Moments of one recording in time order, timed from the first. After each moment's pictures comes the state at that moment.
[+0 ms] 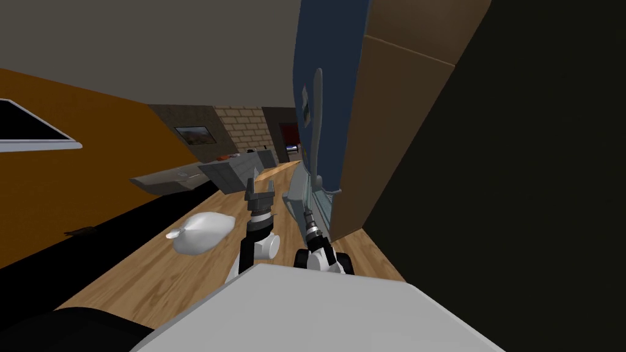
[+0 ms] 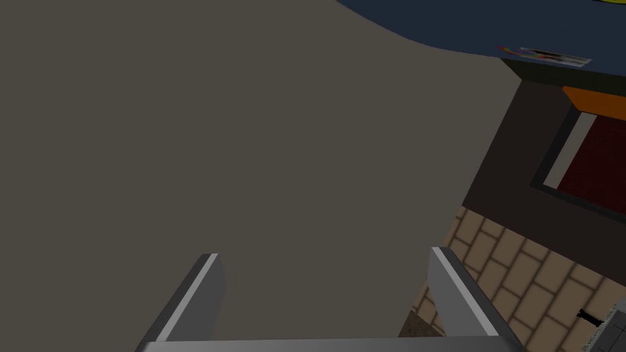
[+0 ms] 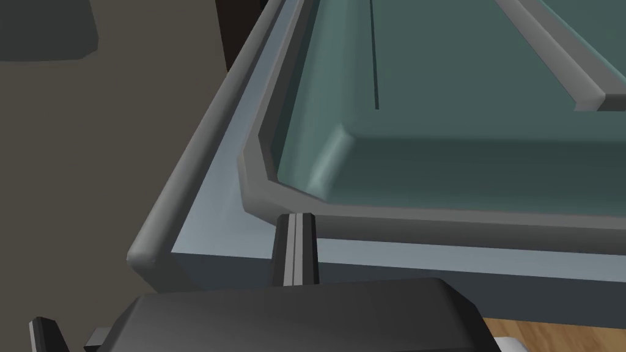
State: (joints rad) left arm 0.45 0.01 -0.04 -2.24 0.09 -0.62 0.10; right arm 0.02 0.04 0.90 -1.37 -0.96 -0.59 -2.14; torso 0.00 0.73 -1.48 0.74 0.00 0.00
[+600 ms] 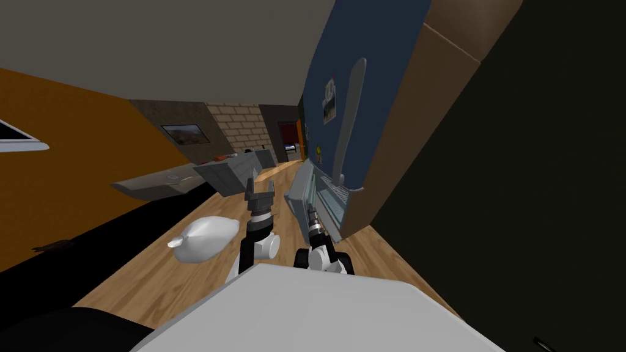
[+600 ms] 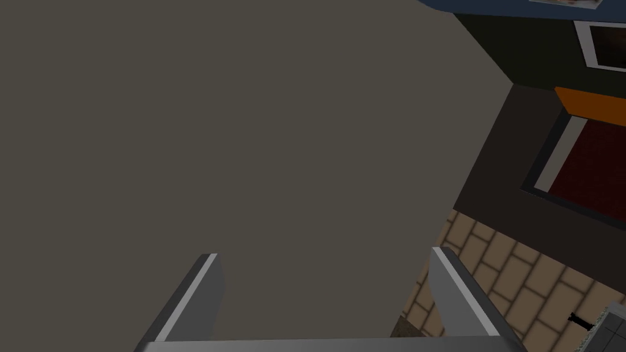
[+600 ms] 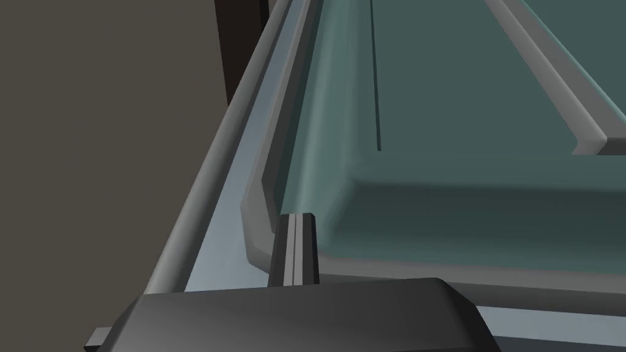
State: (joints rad) left arm 0.45 0.01 -0.04 -2.24 0.09 -0.62 0.10; right arm 0.03 0.04 0.85 -1.39 -0.98 -0.61 -2.10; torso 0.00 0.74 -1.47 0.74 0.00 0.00
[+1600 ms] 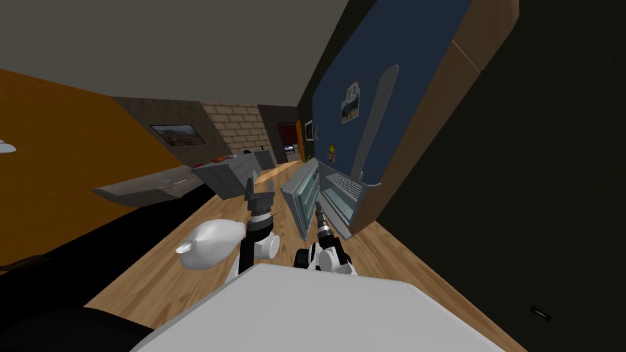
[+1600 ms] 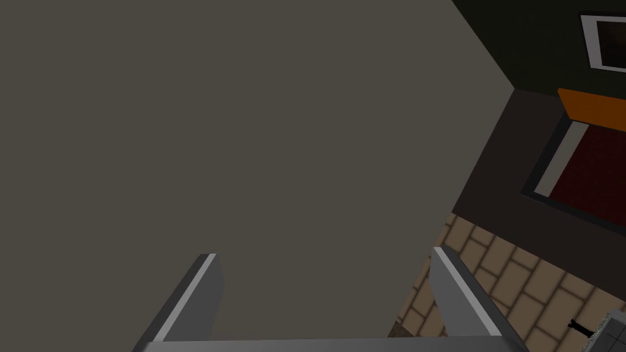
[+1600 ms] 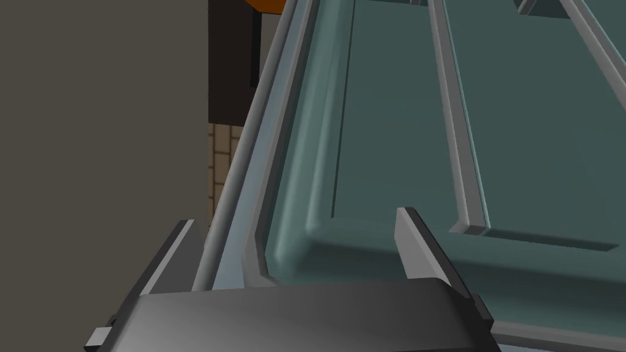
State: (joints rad) left arm 0.45 0.01 -0.04 -2.24 0.09 -0.62 0.10; right arm 0.04 -0.06 0.81 -1.40 -0.99 -0.65 -2.07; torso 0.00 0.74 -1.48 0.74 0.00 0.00
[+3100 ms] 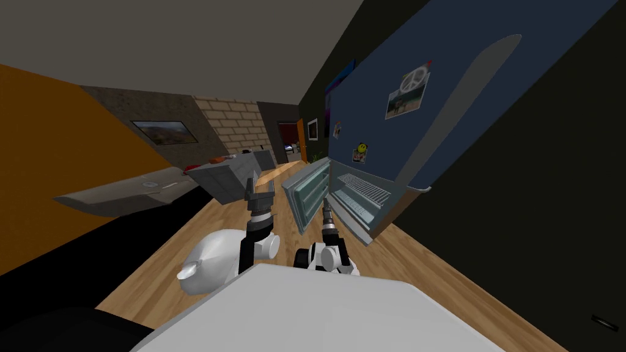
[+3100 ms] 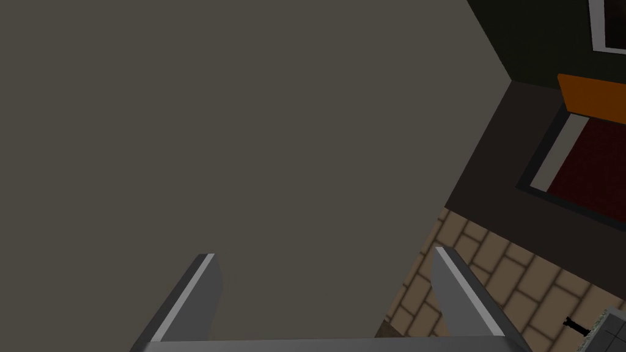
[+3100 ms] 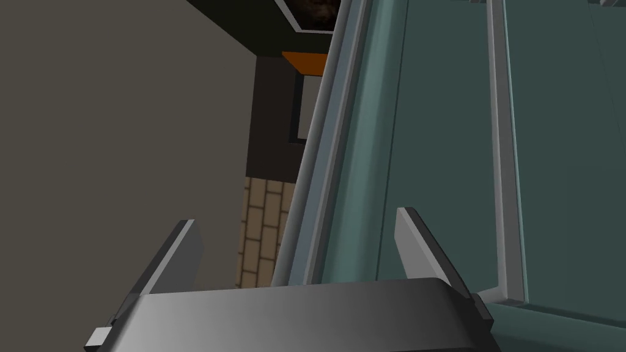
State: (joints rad) left arm 0.45 0.01 -0.04 -2.24 0.09 -0.62 0.10; right arm 0.04 -0.07 0.77 -1.40 -0.96 -0.83 -2.14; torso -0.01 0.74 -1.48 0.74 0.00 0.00
